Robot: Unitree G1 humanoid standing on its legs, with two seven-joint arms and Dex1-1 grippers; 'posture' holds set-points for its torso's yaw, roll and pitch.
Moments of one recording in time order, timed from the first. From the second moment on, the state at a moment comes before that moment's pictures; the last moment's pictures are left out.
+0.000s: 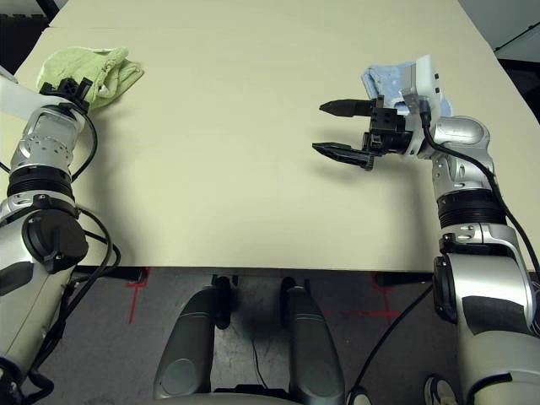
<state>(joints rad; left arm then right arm) -1.17 0.48 0.63 1.03 -0.52 0.18 0.00 -0.90 -0.62 -0.09 0.69 0.36 -0.11 1.48</state>
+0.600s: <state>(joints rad) -1.09 0.49 0.57 0.88 -0.55 0.39 -0.03 -0.90 -0.60 -0.10 0.69 0.36 -0.08 1.44</state>
